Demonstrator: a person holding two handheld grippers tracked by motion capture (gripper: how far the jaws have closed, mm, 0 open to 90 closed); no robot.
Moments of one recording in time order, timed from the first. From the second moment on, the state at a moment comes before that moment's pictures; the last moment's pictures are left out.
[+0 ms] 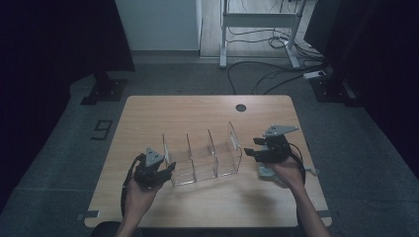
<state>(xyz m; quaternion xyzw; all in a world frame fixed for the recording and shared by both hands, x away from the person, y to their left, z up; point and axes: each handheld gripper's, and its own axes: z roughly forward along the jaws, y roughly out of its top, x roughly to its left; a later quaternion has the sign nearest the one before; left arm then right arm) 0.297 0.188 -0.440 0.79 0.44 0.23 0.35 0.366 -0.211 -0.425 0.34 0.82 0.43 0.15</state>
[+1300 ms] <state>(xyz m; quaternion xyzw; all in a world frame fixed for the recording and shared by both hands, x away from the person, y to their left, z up) 0.335 0.216 -0.442 0.78 0.46 0.24 0.35 0.371 -0.275 -0.489 0.46 0.82 0.28 0.18</state>
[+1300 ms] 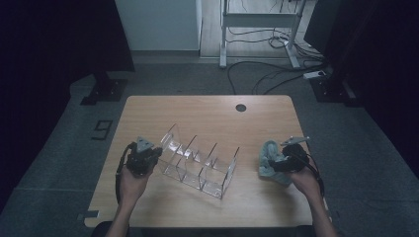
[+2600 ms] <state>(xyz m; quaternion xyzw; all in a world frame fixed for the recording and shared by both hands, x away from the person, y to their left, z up) 0.345 0.219 -0.447 0.79 0.44 0.23 0.36 0.360 -0.276 -0.497 0.46 0.82 0.30 0.15</state>
